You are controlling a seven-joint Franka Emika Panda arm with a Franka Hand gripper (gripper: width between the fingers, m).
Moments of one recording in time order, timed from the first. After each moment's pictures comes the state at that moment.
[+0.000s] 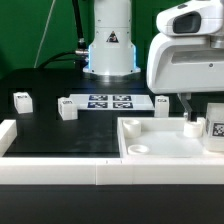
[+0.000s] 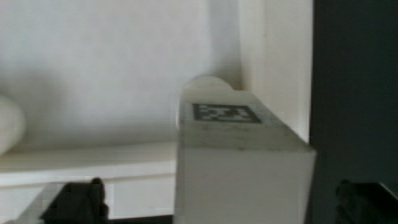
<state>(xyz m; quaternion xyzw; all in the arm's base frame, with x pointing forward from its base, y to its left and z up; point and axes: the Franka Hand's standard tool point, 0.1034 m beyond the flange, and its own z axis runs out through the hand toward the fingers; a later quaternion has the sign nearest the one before) 0.631 0.118 0.079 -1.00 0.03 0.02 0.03</state>
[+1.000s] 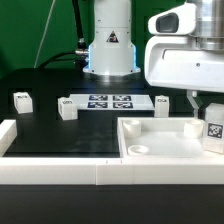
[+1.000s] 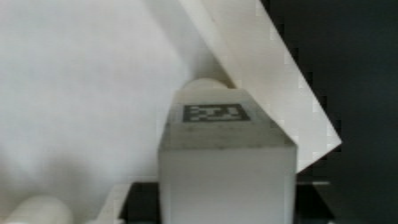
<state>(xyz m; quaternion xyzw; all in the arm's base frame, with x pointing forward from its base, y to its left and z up) 0.632 0.112 0.078 -0.94 0.33 0.03 0.05</state>
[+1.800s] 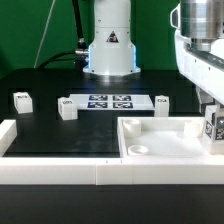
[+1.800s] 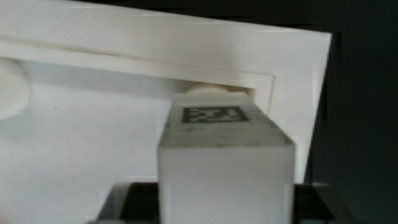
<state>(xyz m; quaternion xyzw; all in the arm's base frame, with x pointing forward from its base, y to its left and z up) 0.629 0.110 0.077 -0.70 0.71 0.05 0.03</state>
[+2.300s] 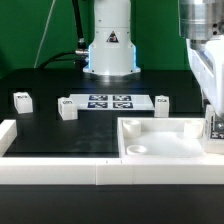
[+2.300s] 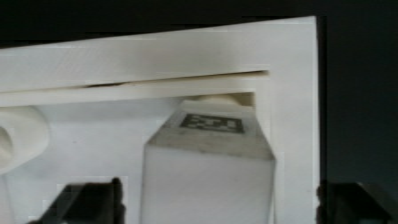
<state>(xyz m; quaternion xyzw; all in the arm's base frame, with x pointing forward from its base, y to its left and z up) 0.628 0.111 0.078 -0.68 0.73 0.07 0.03</state>
